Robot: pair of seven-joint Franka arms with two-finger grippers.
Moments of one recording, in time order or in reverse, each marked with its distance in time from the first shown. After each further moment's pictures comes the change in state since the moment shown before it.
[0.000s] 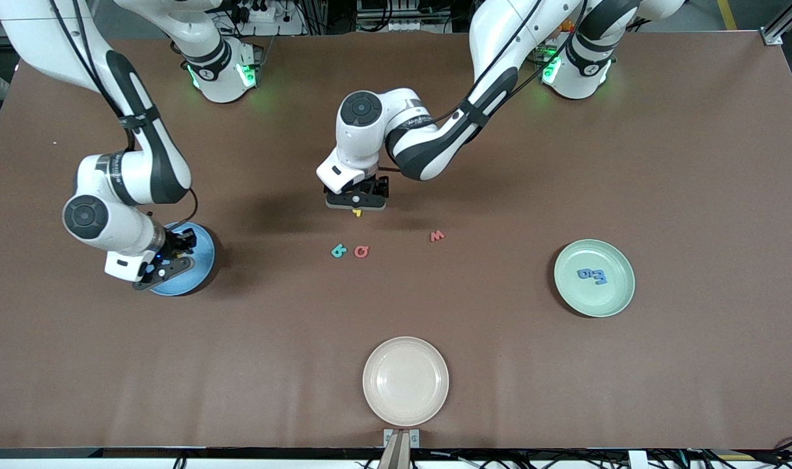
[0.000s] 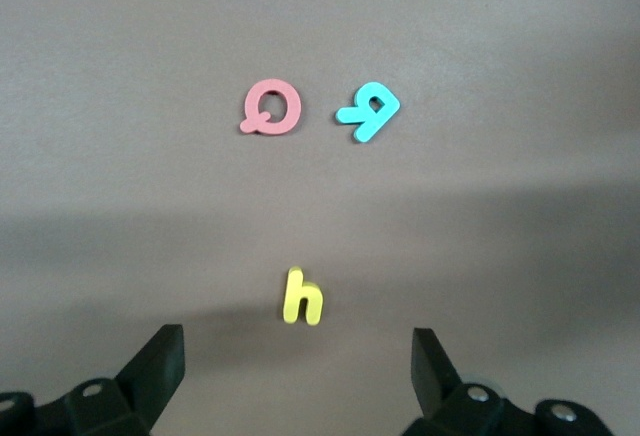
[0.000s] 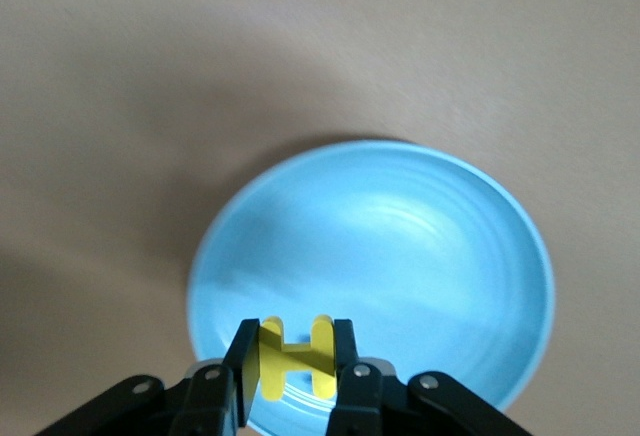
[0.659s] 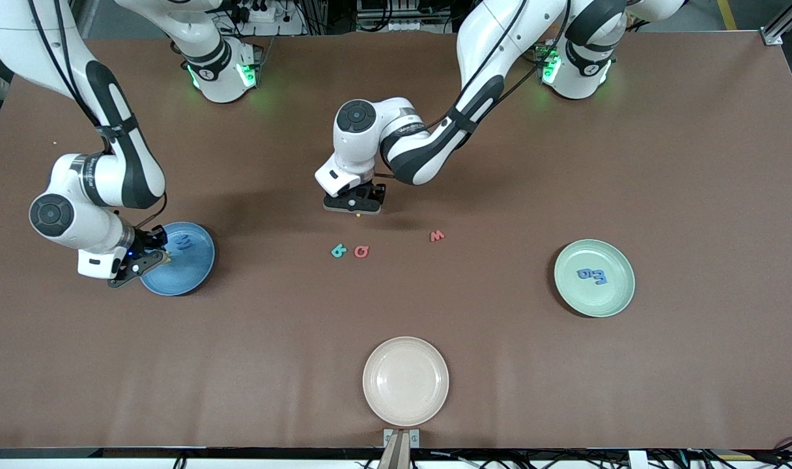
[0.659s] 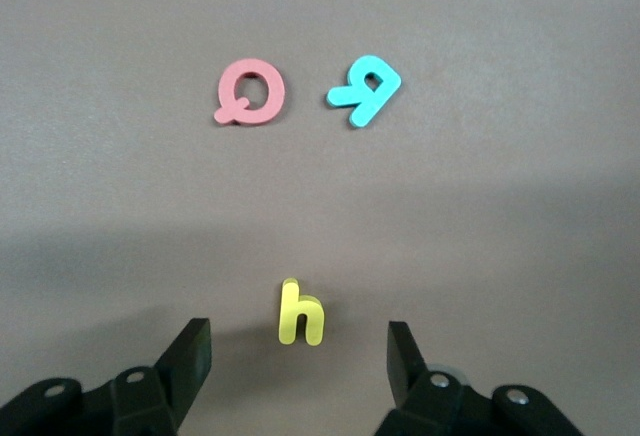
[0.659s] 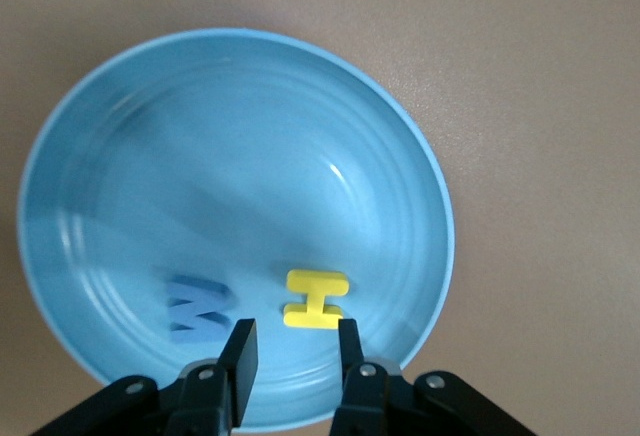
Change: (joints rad) left arm -0.068 0.053 0.060 0.023 0.000 0.030 0.049; right arm -0.031 0.031 -0.088 -0.046 0.000 0.115 -0.231
